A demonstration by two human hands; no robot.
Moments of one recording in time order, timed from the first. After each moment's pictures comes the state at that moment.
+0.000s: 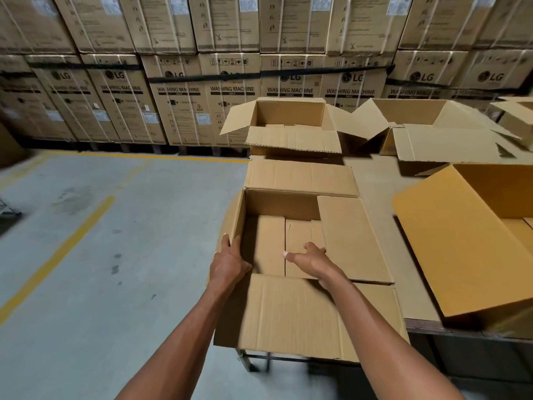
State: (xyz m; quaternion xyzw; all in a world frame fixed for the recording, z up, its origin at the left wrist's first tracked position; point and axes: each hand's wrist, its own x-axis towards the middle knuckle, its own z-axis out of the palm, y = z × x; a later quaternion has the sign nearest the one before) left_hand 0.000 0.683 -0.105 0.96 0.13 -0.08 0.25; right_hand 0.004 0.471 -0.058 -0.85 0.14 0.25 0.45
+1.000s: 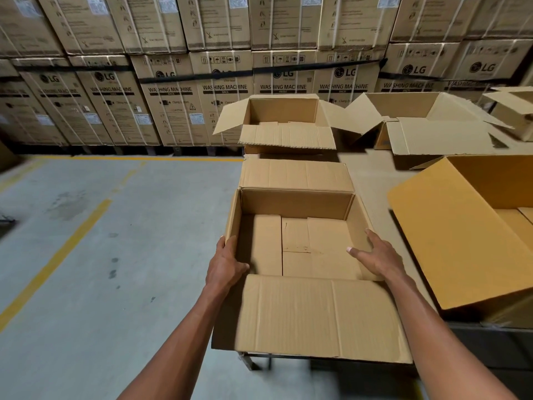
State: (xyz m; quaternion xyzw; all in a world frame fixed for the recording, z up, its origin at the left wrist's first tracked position) left_hand -0.005 0.684 -0.102 0.94 0.12 -0.05 0.33; right_hand 0.019 0.326 -0.086 -0.93 0.19 0.10 0.30
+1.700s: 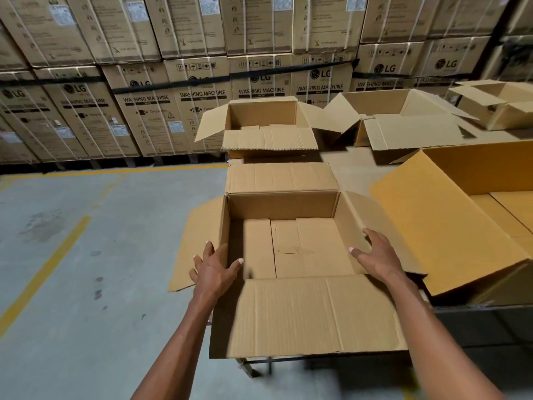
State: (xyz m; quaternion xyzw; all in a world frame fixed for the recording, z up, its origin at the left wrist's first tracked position) left_hand -0.007 0.695 -0.096 0.95 0.11 -0.04 0.30; right_hand -0.005 0.320 -0.082 -0.92 0.19 0.02 0.35
